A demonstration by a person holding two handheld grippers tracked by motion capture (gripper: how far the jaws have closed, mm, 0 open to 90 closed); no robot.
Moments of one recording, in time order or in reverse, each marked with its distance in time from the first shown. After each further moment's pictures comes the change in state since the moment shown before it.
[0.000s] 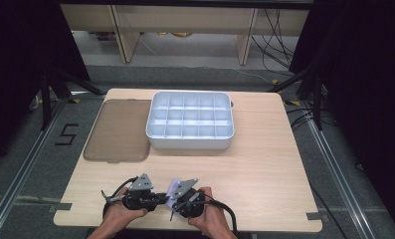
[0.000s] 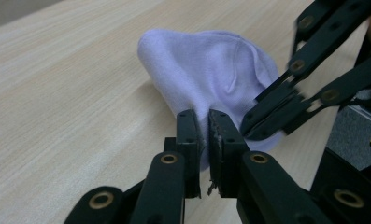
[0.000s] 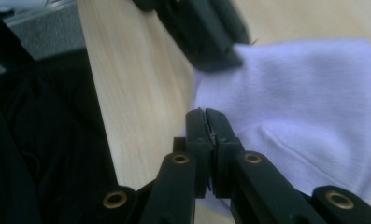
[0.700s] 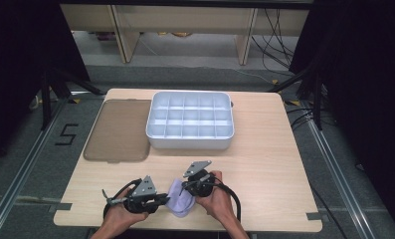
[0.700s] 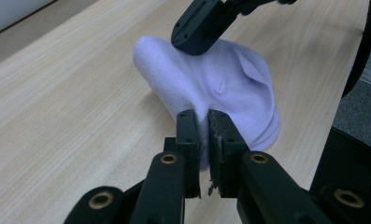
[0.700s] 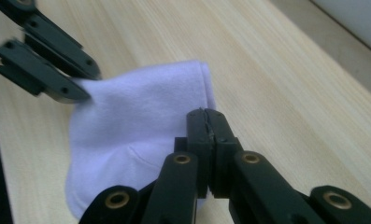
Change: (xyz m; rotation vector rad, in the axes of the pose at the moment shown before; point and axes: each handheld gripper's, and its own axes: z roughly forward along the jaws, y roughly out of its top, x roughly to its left) left arm -0.012 0.006 -0.003 0.015 0.049 0.127; right arm -0.050 0.002 -0.015 -0.074 -0.138 0.124
